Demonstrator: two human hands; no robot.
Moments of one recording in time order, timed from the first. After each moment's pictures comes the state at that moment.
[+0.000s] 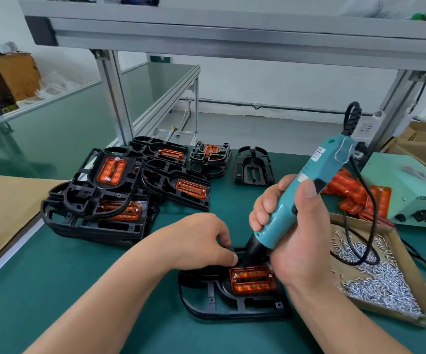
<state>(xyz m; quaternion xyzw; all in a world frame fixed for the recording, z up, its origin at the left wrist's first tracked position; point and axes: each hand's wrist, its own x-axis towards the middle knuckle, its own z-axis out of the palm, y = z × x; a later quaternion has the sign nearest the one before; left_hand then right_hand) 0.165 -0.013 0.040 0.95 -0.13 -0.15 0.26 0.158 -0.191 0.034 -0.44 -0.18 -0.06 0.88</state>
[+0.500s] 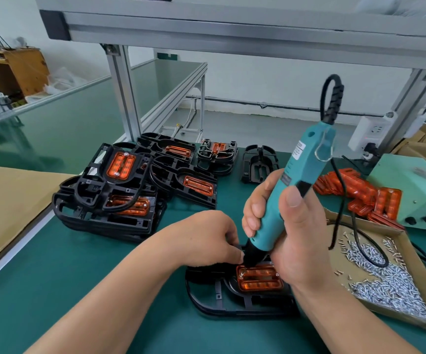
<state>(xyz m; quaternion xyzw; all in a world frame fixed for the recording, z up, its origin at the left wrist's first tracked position) 0.161 -0.016 0.045 0.94 -0.13 -0.17 0.28 0.154 -0.180 0.040 -0.50 -0.27 -0.03 0.82</state>
